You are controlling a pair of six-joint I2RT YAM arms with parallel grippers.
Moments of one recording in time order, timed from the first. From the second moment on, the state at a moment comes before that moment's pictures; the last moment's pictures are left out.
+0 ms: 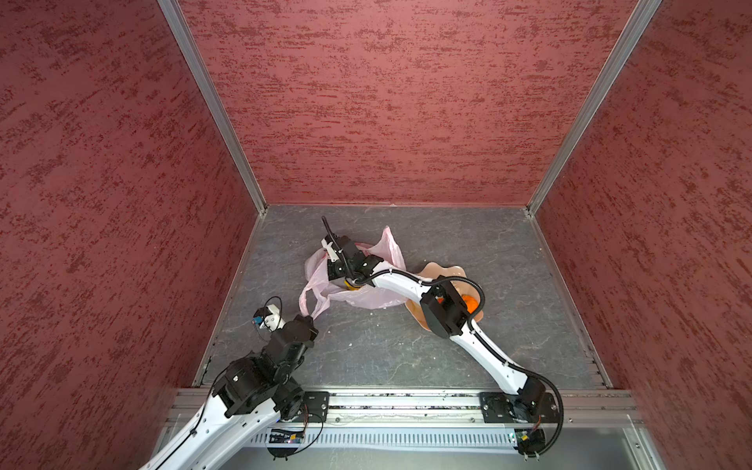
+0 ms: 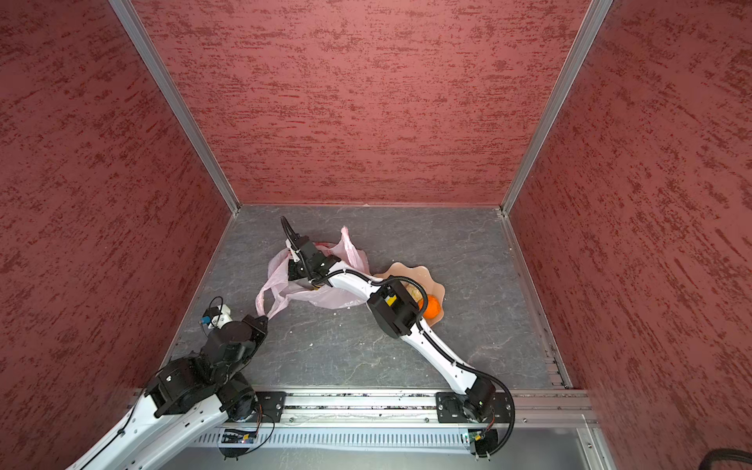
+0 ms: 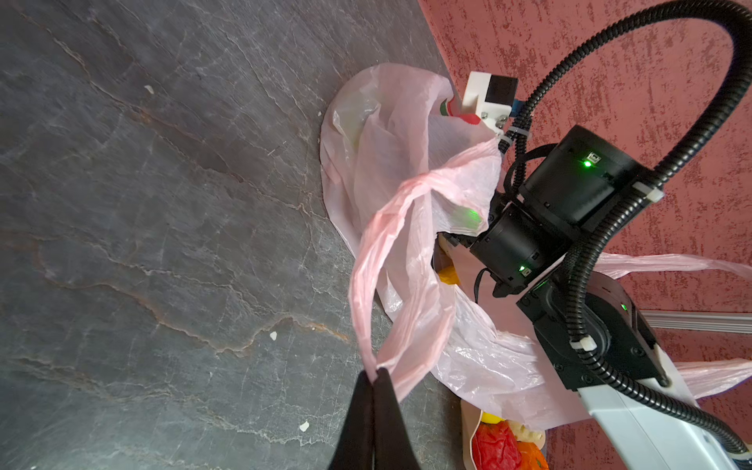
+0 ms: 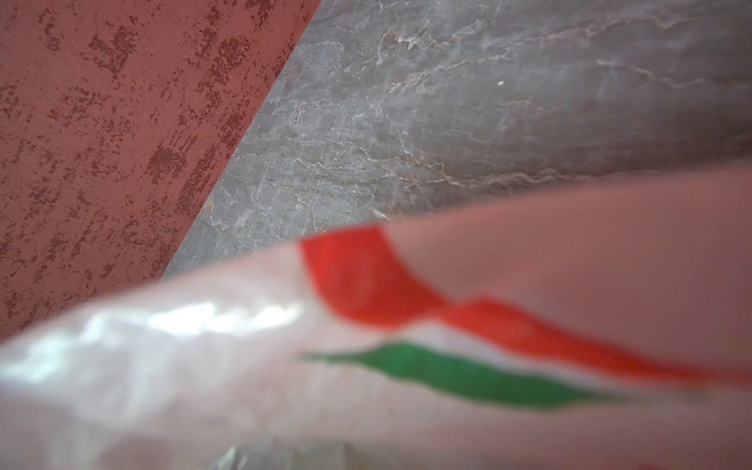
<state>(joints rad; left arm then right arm) -0.74 0.28 0.50 -0.91 -0.53 -1.41 0.88 2.71 2.36 -0.25 -0.26 0.54</state>
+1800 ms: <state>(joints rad) -0.74 0.25 0.49 -0.68 -0.68 -1.14 0.90 1.90 1.89 -0.50 -0.17 0.41</state>
